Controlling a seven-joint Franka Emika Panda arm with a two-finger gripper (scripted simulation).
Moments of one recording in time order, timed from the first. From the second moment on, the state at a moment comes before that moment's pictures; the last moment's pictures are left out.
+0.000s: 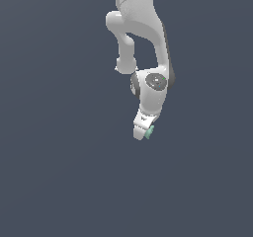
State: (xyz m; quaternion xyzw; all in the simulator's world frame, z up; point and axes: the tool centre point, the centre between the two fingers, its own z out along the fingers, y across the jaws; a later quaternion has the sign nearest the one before) arm -0.027 0.095 0.060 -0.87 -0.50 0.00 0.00
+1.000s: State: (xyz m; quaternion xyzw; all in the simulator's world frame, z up) arm -0.026 0.093 0.047 -0.87 -0.50 0.00 0.00
